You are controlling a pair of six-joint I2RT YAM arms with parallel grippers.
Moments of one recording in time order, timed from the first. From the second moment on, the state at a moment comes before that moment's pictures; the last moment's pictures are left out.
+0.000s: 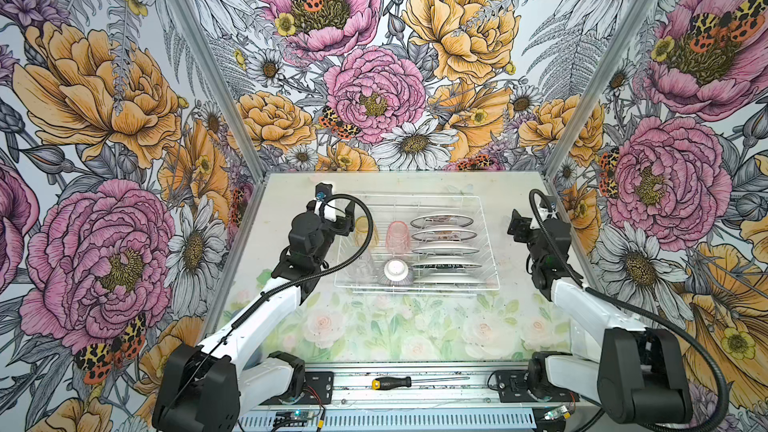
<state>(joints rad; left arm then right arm) -0.40 1.14 0.76 0.31 -0.13 0.00 -0.03 1.17 0.67 0.25 0.09 0.05</state>
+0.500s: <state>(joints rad) -0.75 1.57 1.34 -0.15 -0.11 0.33 0.08 0.92 0.93 -0.43 -0.18 0.21</state>
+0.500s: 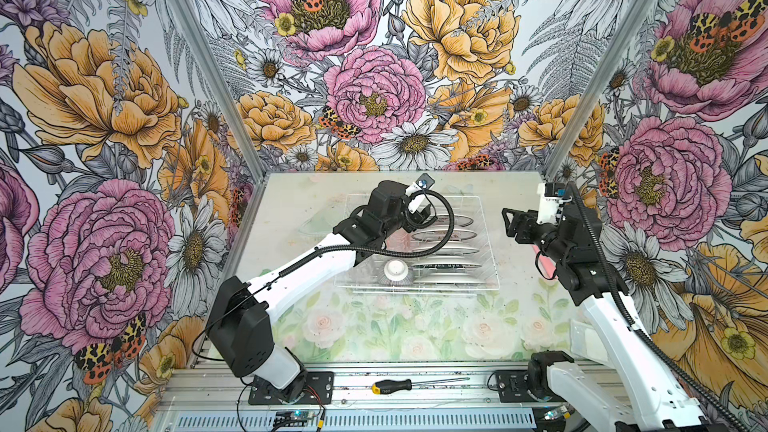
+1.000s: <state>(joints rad) -0.76 1.79 1.63 -0.43 0.04 0.50 0.12 0.97 0.95 -0.53 -0.20 0.22</state>
